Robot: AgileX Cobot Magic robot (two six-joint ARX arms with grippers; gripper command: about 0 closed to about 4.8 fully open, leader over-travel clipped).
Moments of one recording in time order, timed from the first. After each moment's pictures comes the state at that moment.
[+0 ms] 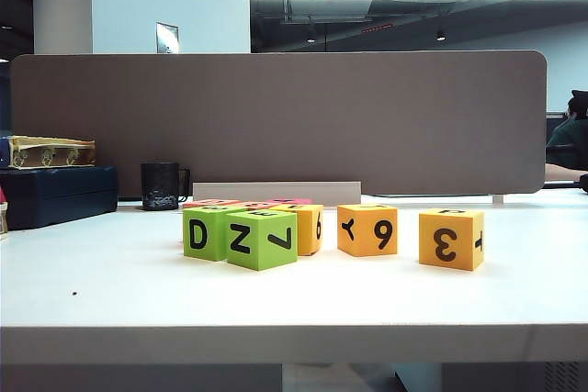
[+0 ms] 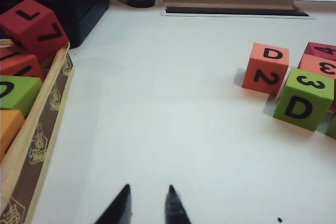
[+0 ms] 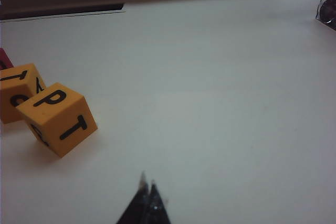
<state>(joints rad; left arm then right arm) -0.09 0.00 0.01 -0.18 0.00 -0.02 0.06 0.01 0.00 -0.19 -0.03 0.10</state>
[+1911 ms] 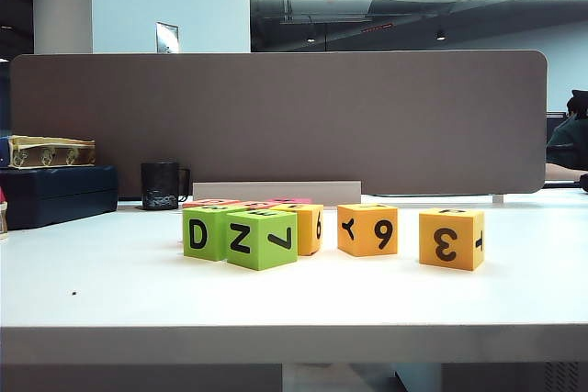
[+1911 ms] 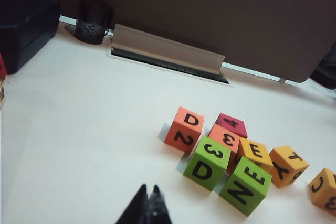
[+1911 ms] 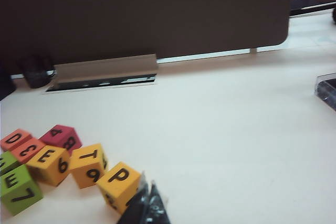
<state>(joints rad) -0.09 0.00 0.17 -0.19 0.16 -0.30 0.06 0.02 0.46 -0.49 -0.08 0.16</state>
